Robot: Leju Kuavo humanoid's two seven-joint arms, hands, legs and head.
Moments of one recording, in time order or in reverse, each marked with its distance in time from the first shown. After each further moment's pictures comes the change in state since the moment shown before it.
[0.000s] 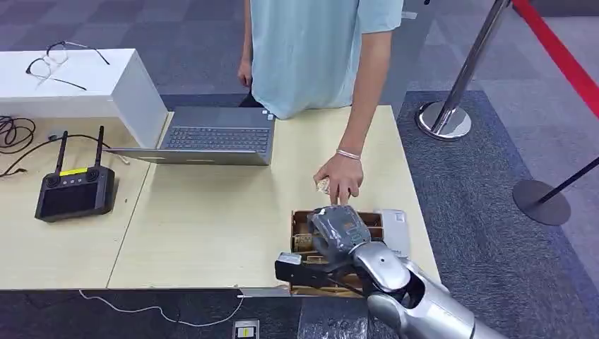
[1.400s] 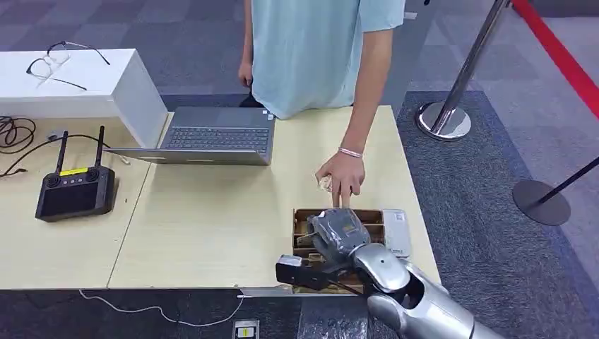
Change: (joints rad) left arm 0.000 0.000 0.000 0.000 0.000 0.001 -0.006; right arm 0.006 0.003 0.000 0.015 0.000 -0.012 -0.010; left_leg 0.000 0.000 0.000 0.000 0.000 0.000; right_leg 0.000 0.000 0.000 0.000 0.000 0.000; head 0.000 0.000
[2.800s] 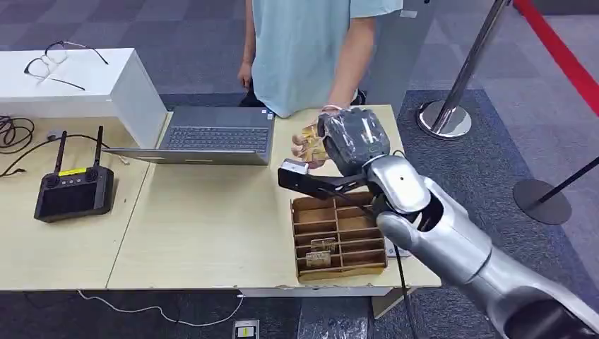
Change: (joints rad) left arm -0.001 -0.008 -0.003 0.000 -0.030 0.002 -0.043; right arm -0.390 -0.002 -0.041 0.013 0.015 -0.008 0.044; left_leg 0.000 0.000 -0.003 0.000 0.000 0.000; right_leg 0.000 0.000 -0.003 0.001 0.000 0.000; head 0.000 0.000
